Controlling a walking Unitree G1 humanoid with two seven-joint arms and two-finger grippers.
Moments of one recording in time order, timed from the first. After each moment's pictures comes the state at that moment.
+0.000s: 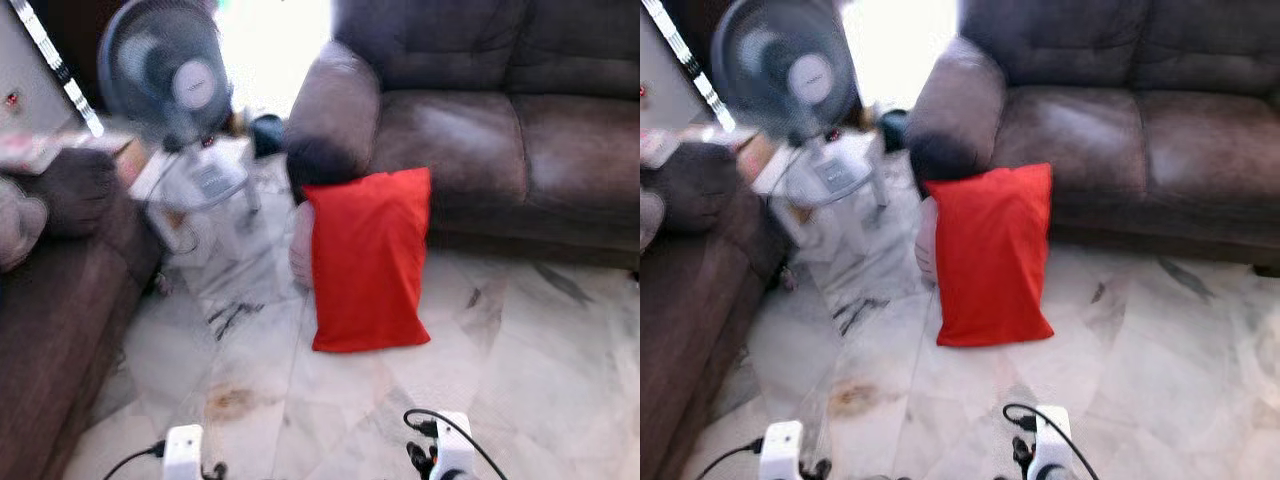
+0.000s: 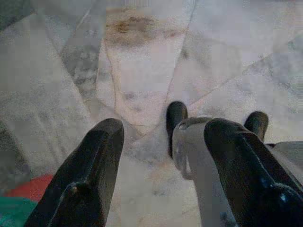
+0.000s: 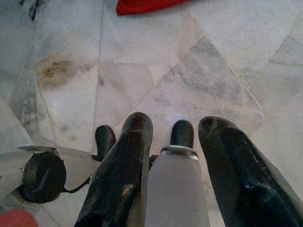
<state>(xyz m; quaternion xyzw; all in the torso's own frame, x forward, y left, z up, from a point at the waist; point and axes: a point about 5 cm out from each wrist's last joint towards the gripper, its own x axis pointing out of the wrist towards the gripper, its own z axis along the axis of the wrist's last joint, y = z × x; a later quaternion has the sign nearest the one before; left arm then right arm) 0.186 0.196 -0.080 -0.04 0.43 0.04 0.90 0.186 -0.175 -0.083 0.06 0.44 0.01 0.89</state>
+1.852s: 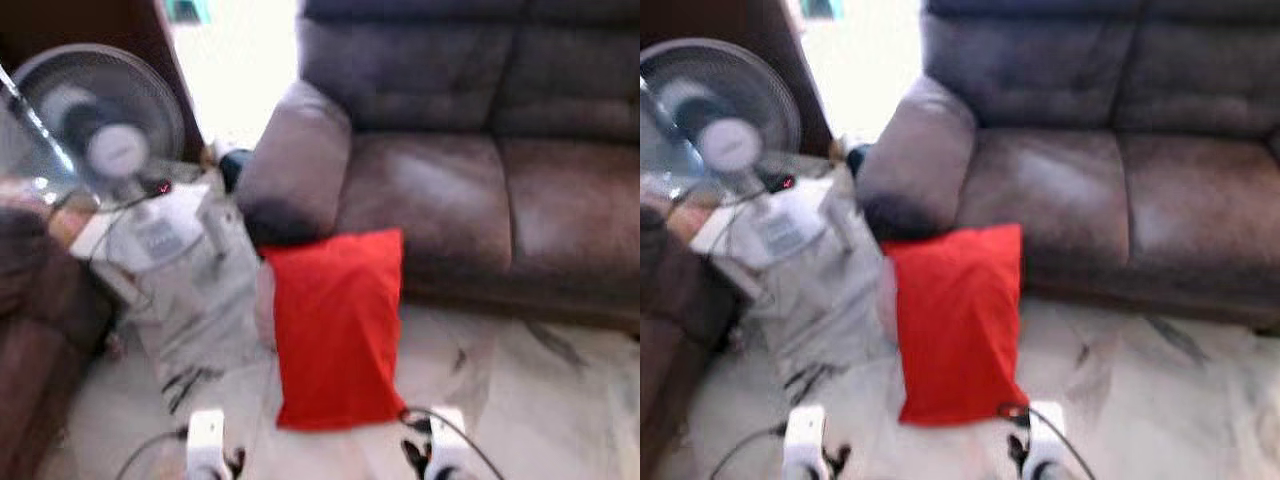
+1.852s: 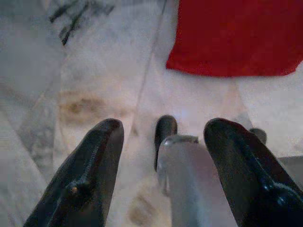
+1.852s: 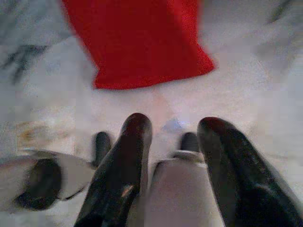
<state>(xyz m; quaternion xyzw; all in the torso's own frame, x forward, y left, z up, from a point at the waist) 0.199 0.165 -0.077 -0.04 0.42 0.03 0.91 0.186 -0.179 -0.083 0.05 0.44 0.01 0.89</state>
